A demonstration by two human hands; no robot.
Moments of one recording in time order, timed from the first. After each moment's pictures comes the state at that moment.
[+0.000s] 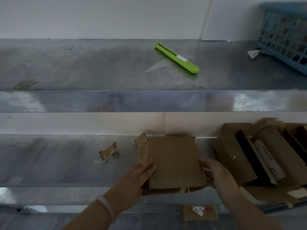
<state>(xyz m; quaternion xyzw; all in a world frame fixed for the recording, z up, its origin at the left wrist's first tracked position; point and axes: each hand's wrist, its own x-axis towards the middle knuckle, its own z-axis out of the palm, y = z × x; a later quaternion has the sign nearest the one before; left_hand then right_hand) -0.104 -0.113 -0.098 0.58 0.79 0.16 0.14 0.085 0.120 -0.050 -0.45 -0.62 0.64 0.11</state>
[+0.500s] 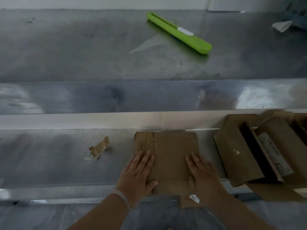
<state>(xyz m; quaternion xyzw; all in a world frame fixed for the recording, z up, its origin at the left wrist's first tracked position) -0.099 -0.068 -0.140 0.53 0.85 0.01 0.07 0.075 0.123 -0.127 -0.29 -0.95 0.12 -0.07</state>
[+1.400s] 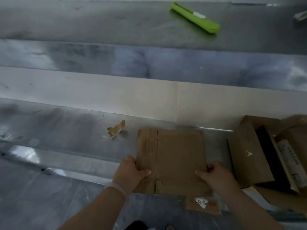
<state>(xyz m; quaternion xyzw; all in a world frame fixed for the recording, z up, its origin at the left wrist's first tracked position) -0.072 -0.100 -0.121 0.08 0.93 0.26 0.26 0.081 0.143 -0.125 -0.45 -0.81 0.37 -0.08</state>
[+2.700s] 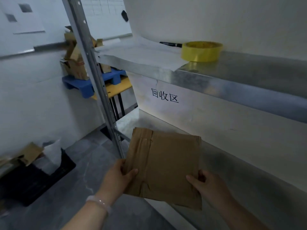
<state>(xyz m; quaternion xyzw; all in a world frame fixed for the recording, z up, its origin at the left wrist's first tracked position) -0.349 -0.698 -0.049 -0.11 0.90 0.42 0.02 -0.334 -0.413 -0.058 -0.14 -0.90 0.41 -0.11</state>
